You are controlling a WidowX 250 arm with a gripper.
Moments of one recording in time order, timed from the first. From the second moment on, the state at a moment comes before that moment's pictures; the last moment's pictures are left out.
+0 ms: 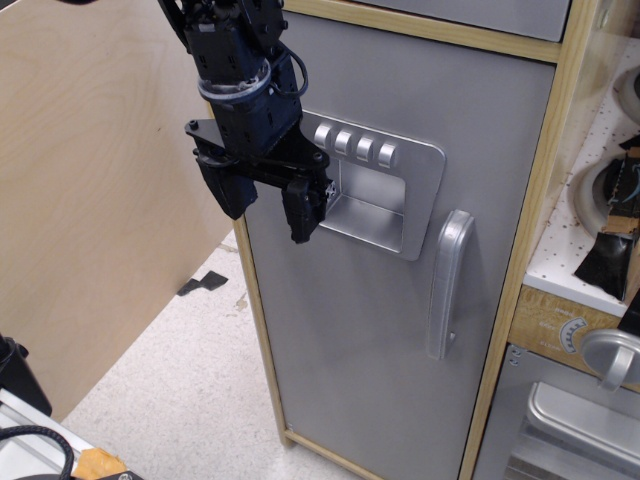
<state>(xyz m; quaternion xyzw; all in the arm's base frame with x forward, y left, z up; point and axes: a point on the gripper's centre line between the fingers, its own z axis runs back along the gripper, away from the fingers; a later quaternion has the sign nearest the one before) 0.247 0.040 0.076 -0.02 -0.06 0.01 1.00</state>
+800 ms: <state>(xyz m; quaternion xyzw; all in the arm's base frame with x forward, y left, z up) 0.265 -0.013 0.044 -0.06 -0.06 0.02 1.00</state>
